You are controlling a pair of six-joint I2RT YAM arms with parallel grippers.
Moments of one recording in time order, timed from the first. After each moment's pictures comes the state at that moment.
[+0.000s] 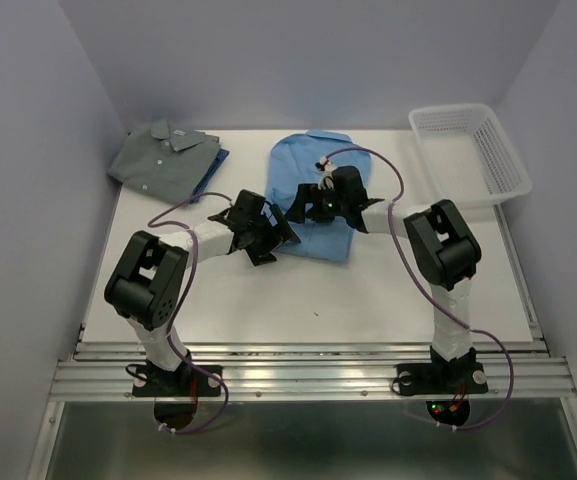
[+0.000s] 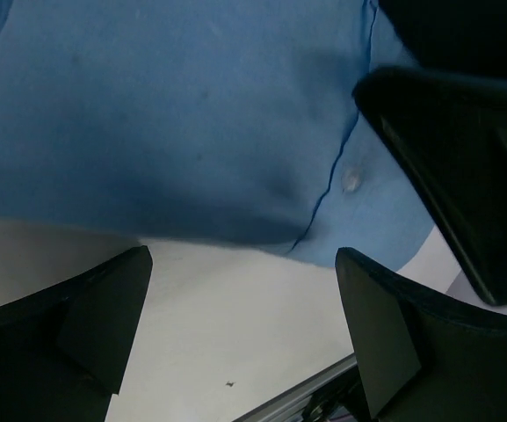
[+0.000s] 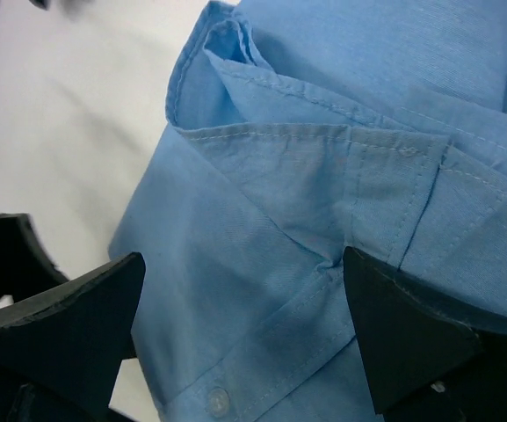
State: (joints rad) left arm -0.48 1.70 0.96 -0.18 0.22 -1.00; right arm 0.48 2.10 1.32 0.21 -0.47 0.43
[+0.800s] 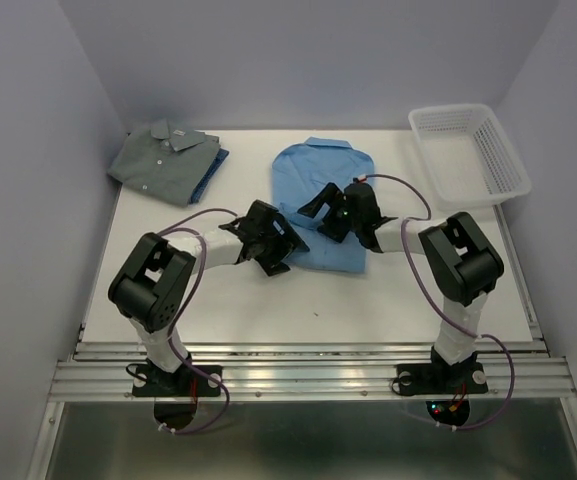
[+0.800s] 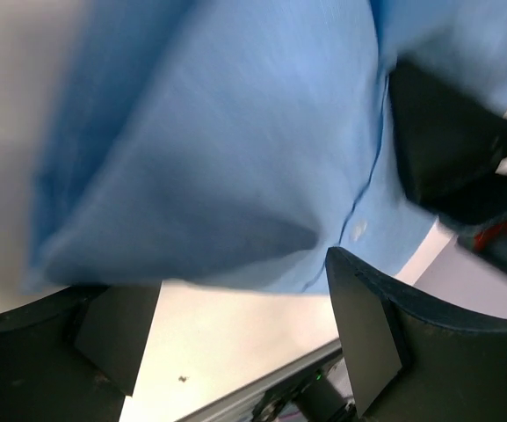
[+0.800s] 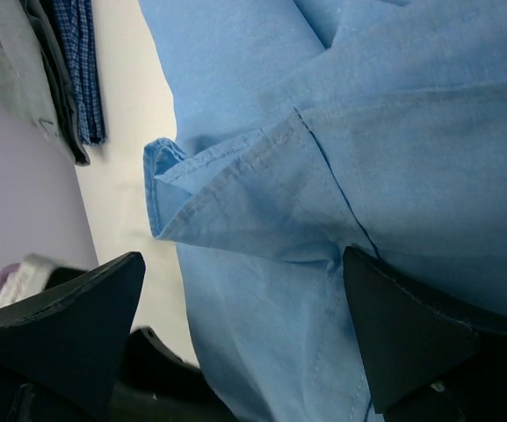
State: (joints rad) left arm -0.60 1.73 0.92 -0.13 0.18 -1.23; right arm 0.48 1.92 1.02 0.37 -0.15 1.08
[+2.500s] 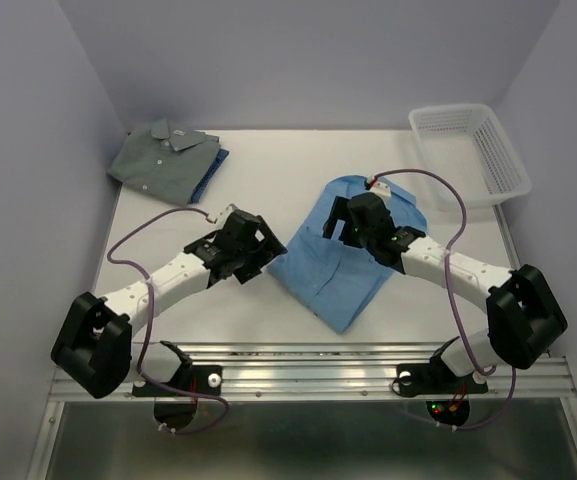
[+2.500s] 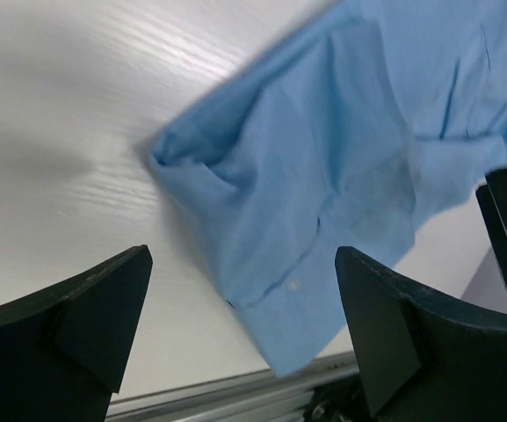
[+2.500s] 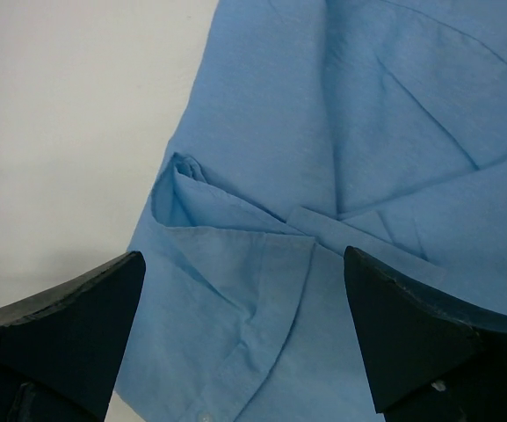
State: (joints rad) left arm -0.61 1.29 0.79 -0.38 -0.08 -1.16; right arm 0.63 1.46 0.93 -0.13 0.32 0.72
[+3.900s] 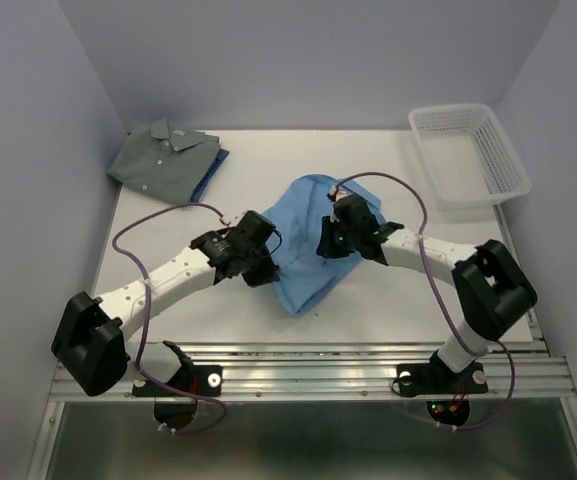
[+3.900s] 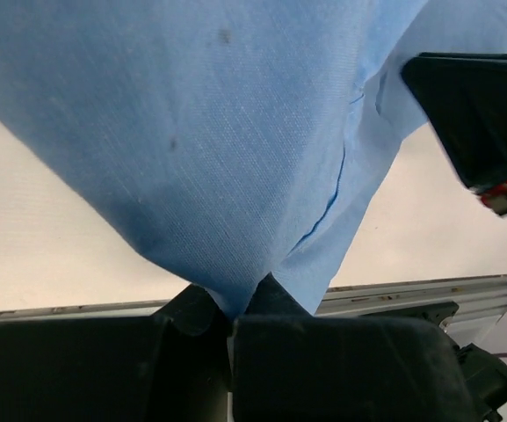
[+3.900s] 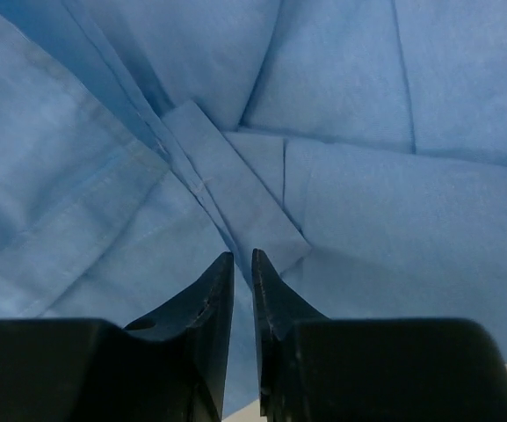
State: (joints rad) left arm -0.76 1.30 0.94 -0.68 -0.06 -1.12; right arm 0.62 1.58 0.95 -0.13 -0.08 0.48
